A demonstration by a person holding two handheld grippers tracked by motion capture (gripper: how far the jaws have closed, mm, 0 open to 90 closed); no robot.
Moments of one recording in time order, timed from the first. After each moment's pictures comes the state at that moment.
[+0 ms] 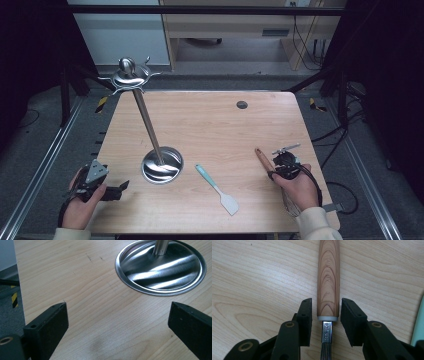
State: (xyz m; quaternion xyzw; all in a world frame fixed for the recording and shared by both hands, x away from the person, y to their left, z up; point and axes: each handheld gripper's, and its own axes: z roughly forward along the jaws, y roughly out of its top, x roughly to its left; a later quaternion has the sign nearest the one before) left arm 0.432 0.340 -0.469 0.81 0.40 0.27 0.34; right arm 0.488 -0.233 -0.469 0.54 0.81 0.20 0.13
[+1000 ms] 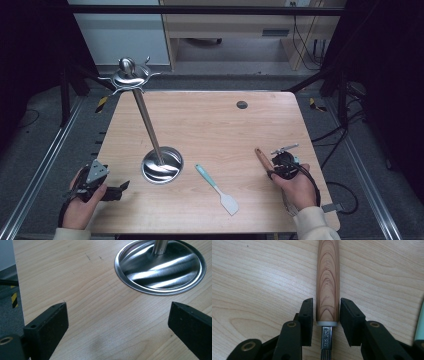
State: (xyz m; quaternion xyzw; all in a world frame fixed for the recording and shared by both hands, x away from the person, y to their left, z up) left arm 0.432 0.339 -0.469 0.81 0.40 0.27 0.34; right arm 0.490 -0.231 -0.473 0.53 0.81 0.20 0.14
